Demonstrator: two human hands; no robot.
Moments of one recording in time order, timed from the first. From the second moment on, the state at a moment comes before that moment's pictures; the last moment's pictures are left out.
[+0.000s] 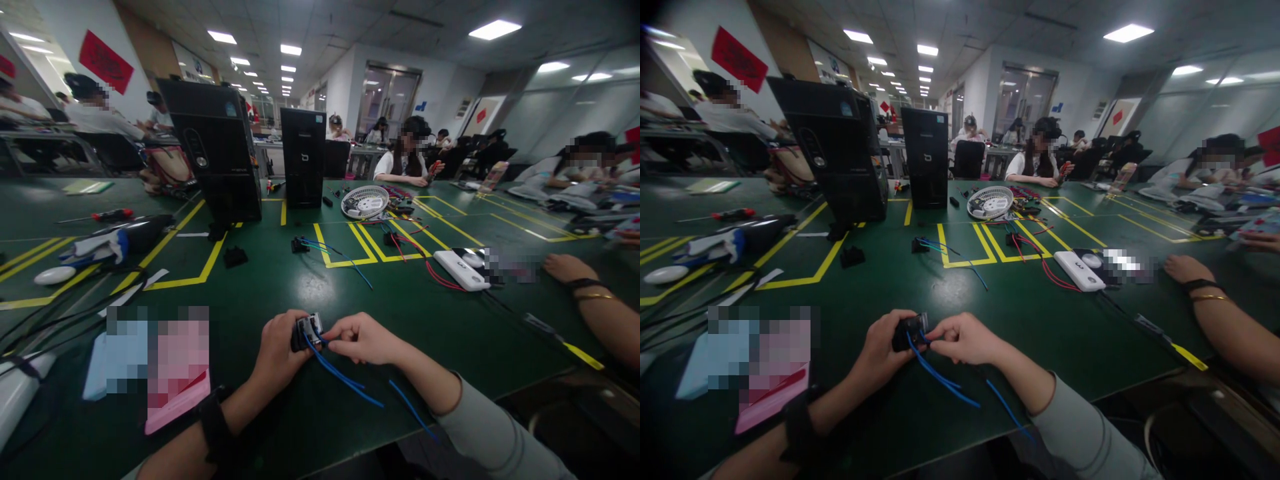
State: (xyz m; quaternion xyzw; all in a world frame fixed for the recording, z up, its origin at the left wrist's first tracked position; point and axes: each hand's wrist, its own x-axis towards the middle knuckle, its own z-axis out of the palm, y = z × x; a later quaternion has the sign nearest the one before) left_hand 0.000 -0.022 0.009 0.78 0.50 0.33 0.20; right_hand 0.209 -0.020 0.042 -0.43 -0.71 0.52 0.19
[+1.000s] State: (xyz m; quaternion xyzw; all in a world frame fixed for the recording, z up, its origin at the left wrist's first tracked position) left_hand 0.001 -0.023 0.009 0.78 0.50 0.33 0.20; right_hand 0.217 -0.018 0.056 -0.46 -0.65 0.58 0.19
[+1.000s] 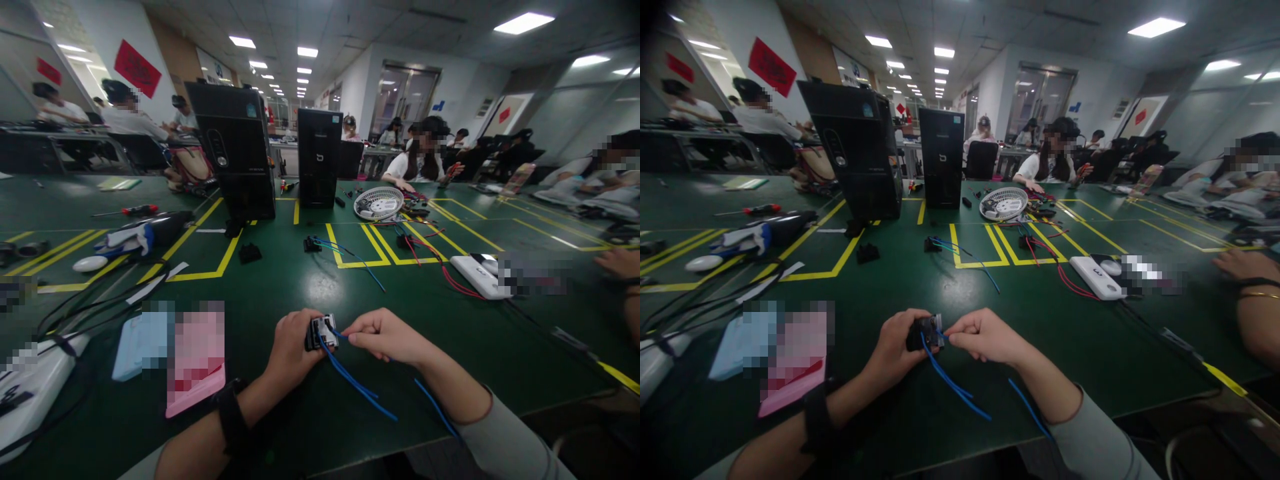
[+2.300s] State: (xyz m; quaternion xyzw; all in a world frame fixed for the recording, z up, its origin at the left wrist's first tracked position) left_hand 0.002 -0.021 0.009 0.78 0.51 0.32 0.20; right_hand 0.212 -0.018 0.042 -0.44 -0.63 0.62 0.17
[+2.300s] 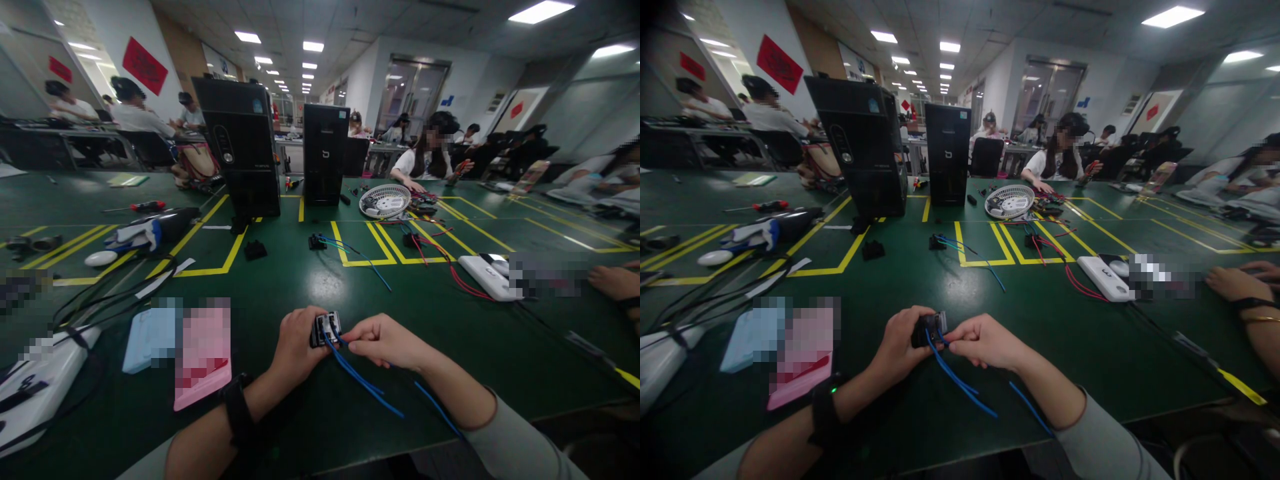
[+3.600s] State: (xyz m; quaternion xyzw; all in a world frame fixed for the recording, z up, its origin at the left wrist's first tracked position) left_hand 0.001 -0.022 0.009 0.77 0.52 0.31 0.21; right_hand 0.291 0.002 0.076 -0.69 -0.69 0.18 0.12
